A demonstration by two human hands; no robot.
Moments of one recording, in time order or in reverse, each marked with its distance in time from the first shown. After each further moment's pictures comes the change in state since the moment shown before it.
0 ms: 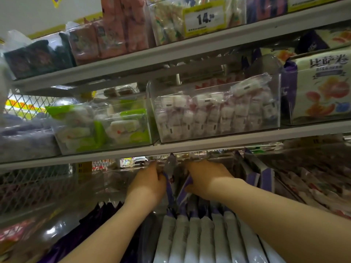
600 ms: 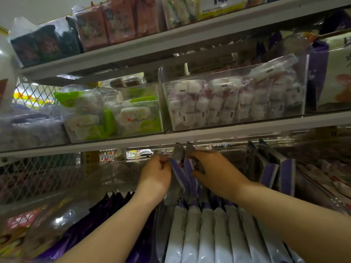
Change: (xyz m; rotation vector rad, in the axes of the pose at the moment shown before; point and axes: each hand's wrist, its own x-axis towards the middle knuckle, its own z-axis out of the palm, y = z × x) left_hand -0.002 -0.008 0.009 -0.510 0.082 -0.095; right_hand 0.002 0.002 0.028 0.332 0.274 -0.173
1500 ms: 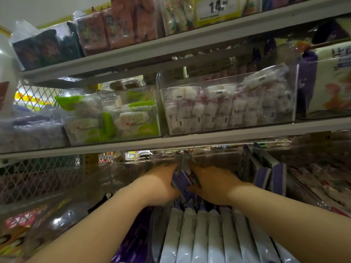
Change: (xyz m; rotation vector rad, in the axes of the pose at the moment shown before) left_hand -0.008 0.029 -0.020 0.654 -0.556 0.256; right_hand -0.003 0.004 -0.001 -0.256 -0.335 0.107
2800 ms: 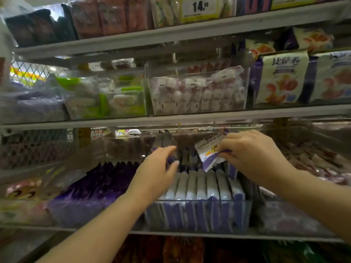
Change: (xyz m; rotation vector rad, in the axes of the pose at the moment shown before) left_hand -0.078 0.062 0.040 -0.222 0.498 0.092; right_hand -0.156 0.021 -0.090 -0.264 0.464 -0.144
